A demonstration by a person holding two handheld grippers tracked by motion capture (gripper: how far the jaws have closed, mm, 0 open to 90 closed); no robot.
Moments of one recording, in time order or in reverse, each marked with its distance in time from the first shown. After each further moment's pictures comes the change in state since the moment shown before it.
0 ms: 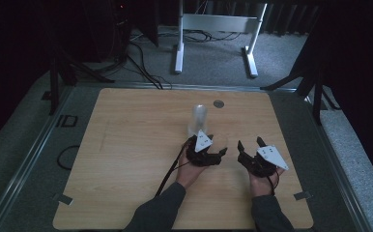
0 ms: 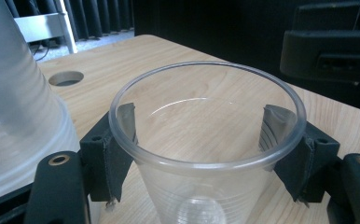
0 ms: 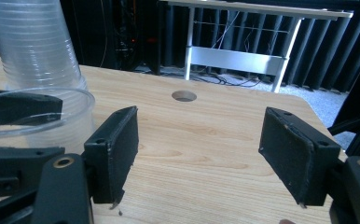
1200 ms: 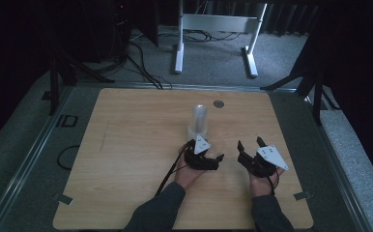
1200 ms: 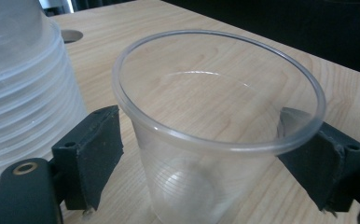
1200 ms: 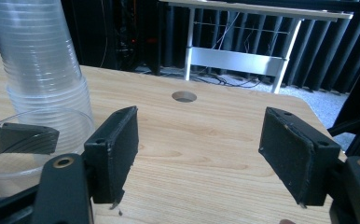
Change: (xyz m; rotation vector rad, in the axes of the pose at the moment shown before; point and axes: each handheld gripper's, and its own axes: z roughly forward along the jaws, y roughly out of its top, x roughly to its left) left arm 0.004 -0.022 0.005 0.094 0.013 -0.031; right arm 0.000 0.000 0.000 -0.003 0.001 -0.004
